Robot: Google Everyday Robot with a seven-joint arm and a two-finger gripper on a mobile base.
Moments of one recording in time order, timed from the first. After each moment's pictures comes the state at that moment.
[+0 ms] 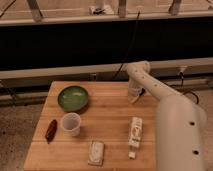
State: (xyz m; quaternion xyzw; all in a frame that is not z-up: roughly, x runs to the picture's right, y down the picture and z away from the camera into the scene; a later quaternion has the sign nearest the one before) arm 0.191 0.083 0.949 -0.36 -0.13 -0.26 0.89
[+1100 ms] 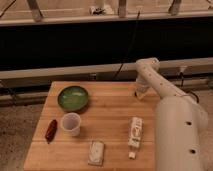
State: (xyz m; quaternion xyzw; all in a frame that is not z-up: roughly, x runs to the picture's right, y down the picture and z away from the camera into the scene) arm 0.252 0.060 0.955 -0.35 -0.08 -0.22 0.91
